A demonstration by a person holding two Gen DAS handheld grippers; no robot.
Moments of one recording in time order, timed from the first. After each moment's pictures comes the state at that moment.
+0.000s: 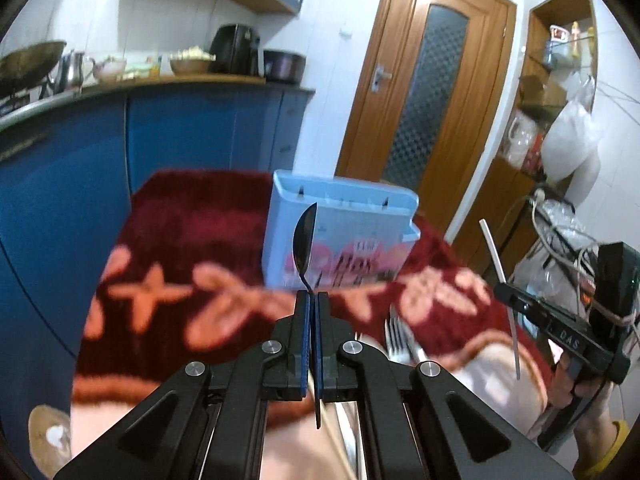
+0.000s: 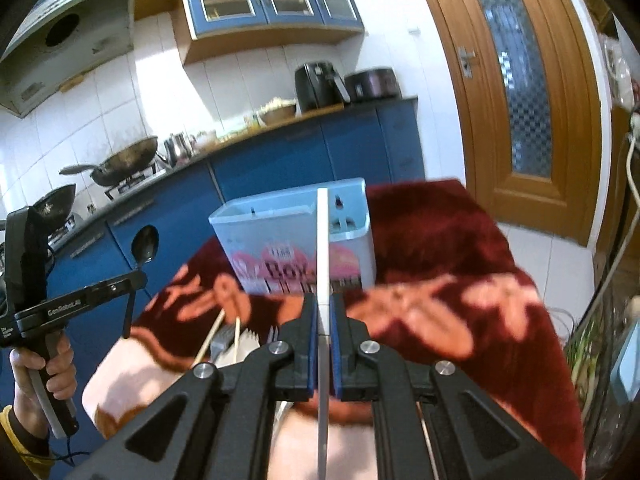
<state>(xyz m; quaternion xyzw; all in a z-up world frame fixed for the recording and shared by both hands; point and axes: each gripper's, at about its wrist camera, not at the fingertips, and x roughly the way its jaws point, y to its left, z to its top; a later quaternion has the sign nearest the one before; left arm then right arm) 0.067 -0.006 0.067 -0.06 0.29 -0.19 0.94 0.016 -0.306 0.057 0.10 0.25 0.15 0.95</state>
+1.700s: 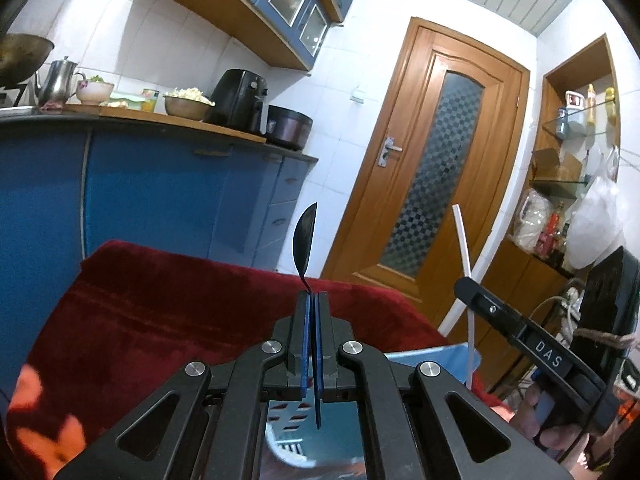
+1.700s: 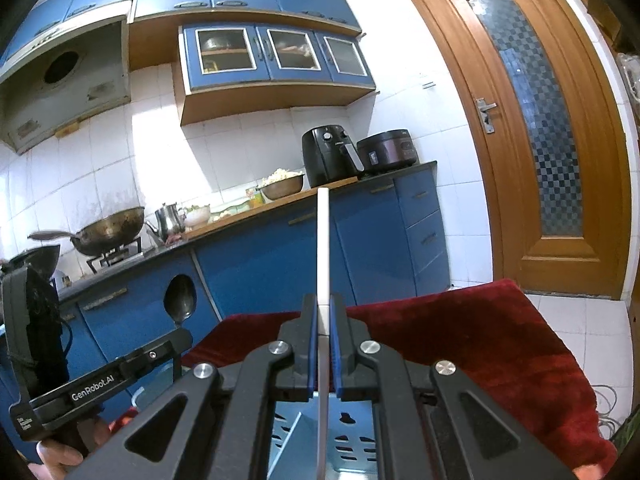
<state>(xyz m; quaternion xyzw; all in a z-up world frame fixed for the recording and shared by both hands) 0.226 -0.039 0.058 -0.13 0.18 -0.19 0.96 0.191 -0.285 0.071 0.12 0.12 0.16 0.97</state>
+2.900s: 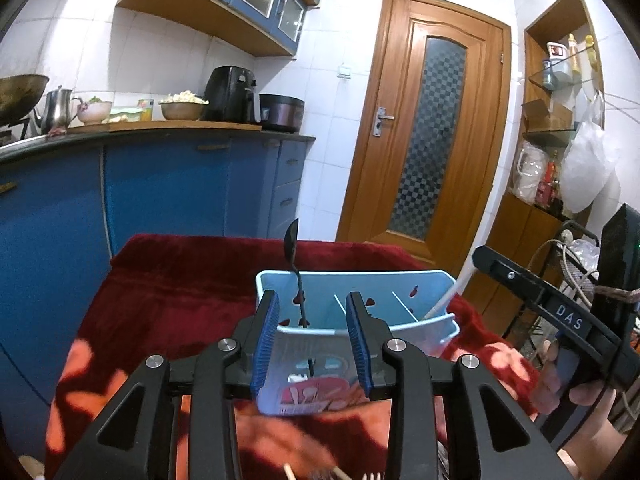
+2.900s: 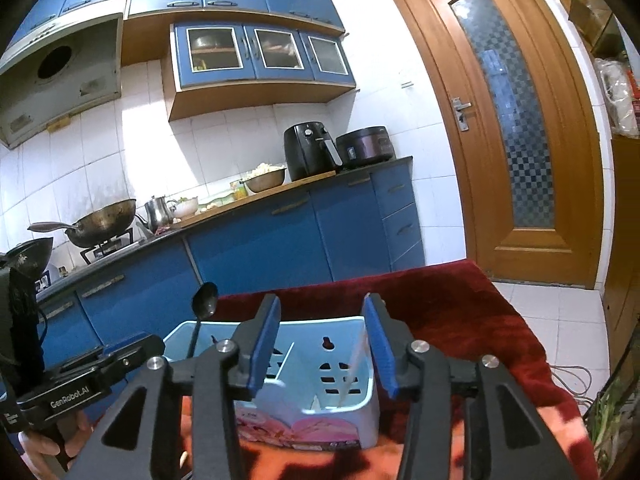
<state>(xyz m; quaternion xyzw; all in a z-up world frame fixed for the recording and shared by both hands) 0.153 -0.036 0.067 -0.06 0.21 -0.18 0.96 0.123 -0.297 0.079 0.12 0.14 0.12 0.98</state>
